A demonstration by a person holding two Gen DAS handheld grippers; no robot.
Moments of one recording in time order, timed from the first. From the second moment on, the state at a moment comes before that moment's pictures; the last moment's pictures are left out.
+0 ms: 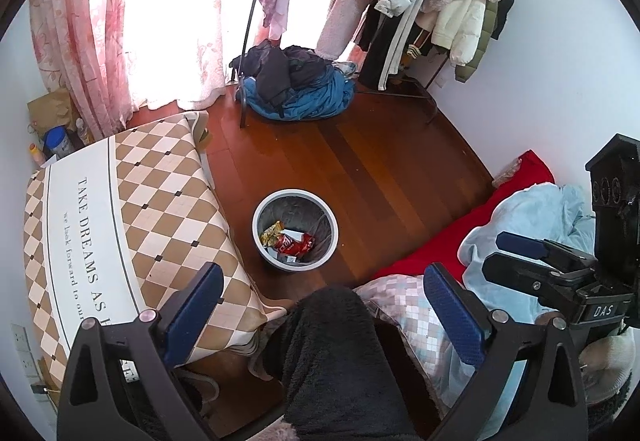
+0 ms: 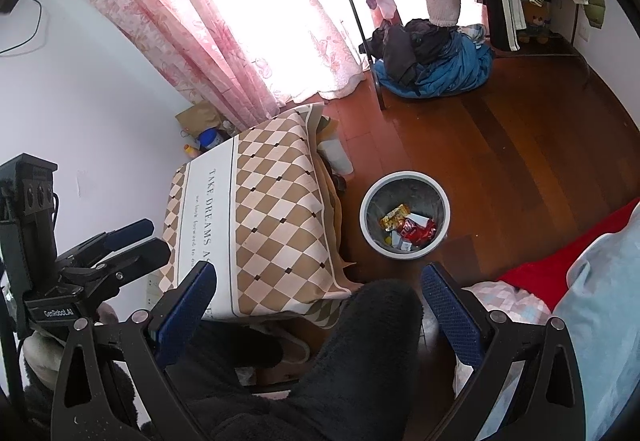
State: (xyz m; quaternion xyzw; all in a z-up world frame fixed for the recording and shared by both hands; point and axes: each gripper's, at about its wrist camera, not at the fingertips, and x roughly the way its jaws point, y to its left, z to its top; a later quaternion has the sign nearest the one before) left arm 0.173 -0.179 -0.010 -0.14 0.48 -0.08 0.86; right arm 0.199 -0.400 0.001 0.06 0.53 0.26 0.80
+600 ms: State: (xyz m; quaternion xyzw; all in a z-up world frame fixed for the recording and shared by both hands) left arm 0.167 -0.185 0.000 -0.13 0.47 -0.09 0.87; right arm 0.188 -0.408 0.008 0.05 0.53 0.25 0.81
